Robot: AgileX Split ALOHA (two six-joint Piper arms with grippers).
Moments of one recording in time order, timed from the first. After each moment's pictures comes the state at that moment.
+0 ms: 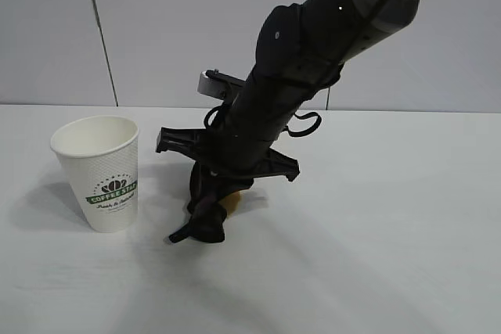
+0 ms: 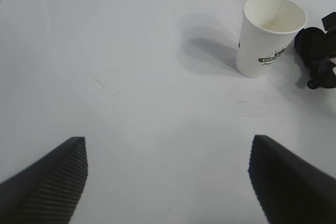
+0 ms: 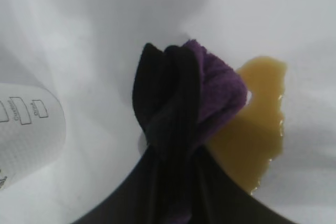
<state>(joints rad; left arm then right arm) -0.02 -0.02 -0.48 -0.01 1.13 0.01 0.58 2.20 -1.46 0.37 0.41 0.10</state>
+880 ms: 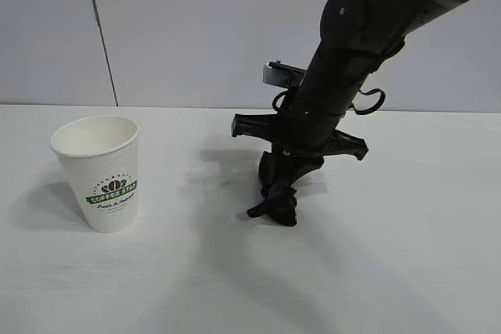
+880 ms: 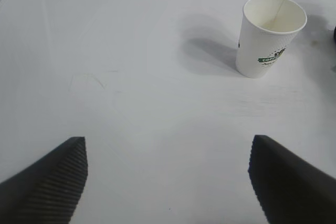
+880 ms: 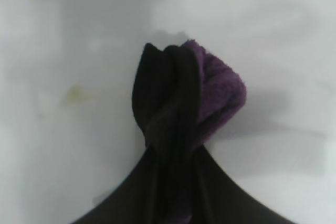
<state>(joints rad) -0.02 -0.02 -0.48 -0.01 1.13 0.01 0.38 2.15 -1.46 0.23 0.59 0.11</state>
